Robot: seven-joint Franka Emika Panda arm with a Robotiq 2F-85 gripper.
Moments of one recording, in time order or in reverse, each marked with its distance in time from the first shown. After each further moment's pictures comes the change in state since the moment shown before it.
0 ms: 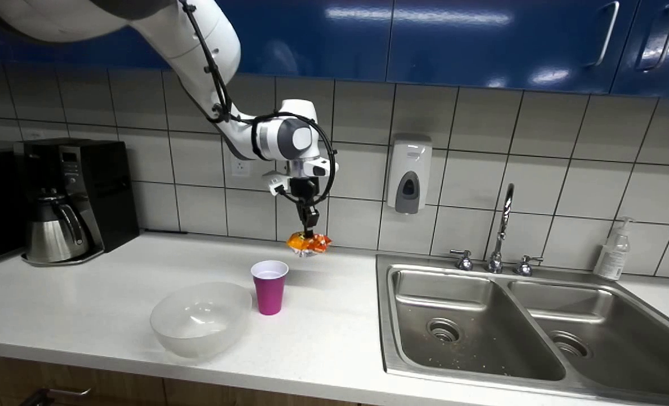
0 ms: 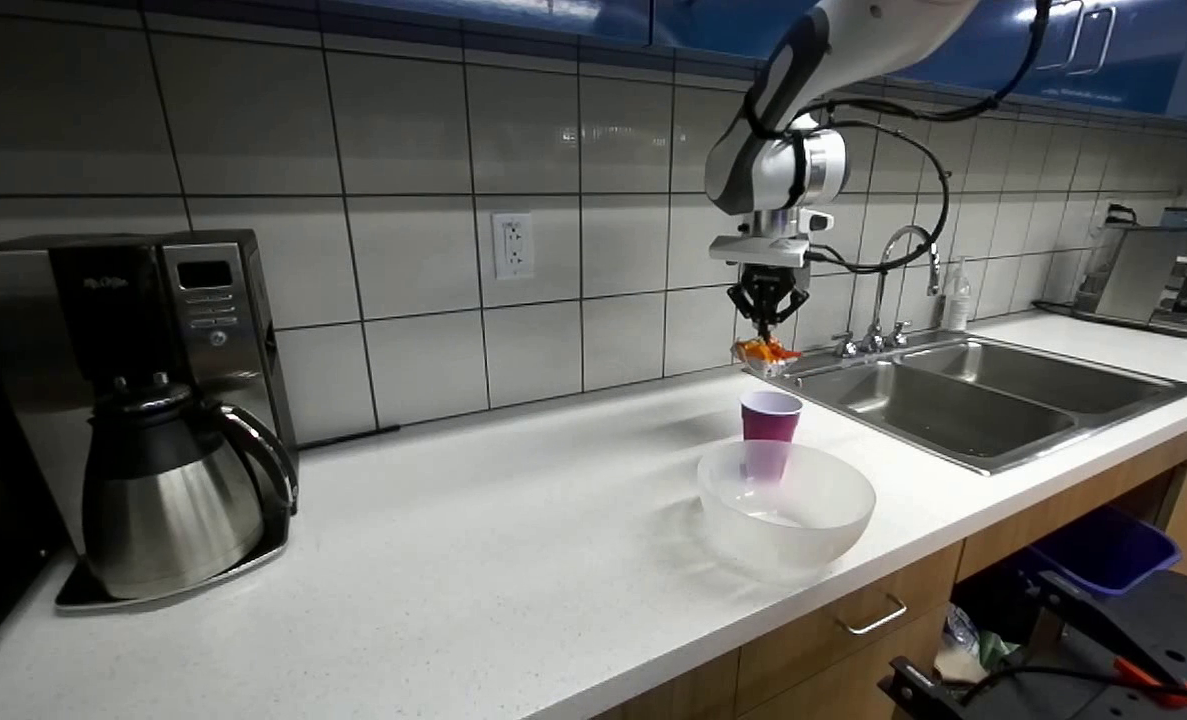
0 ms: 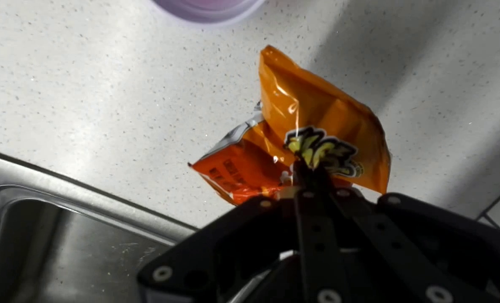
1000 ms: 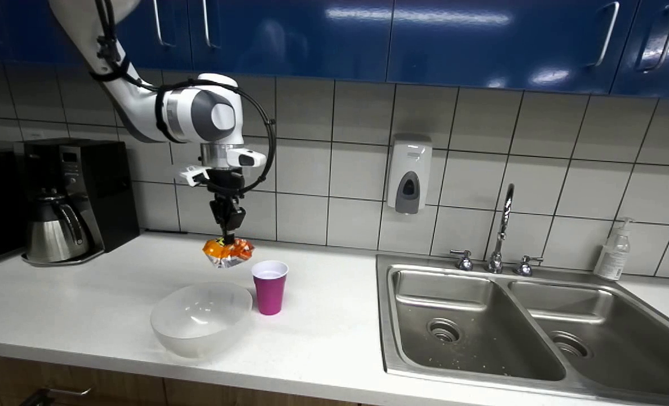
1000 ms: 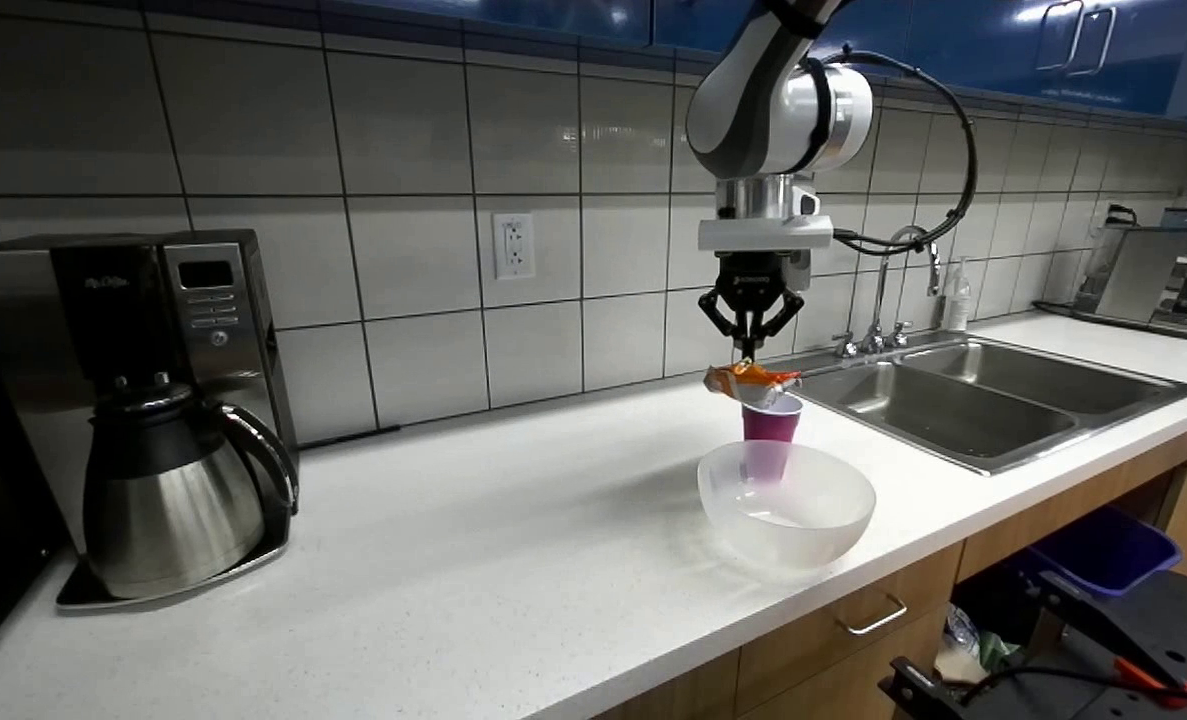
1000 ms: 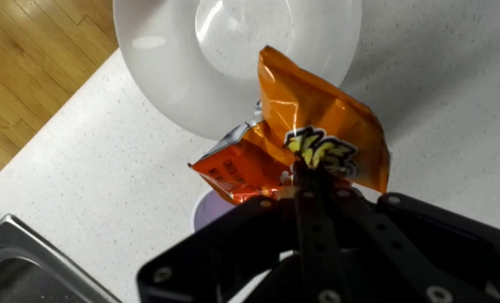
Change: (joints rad) arm 0.137 -0.447 0.102 -0.591 -0.110 0.039 -0.117
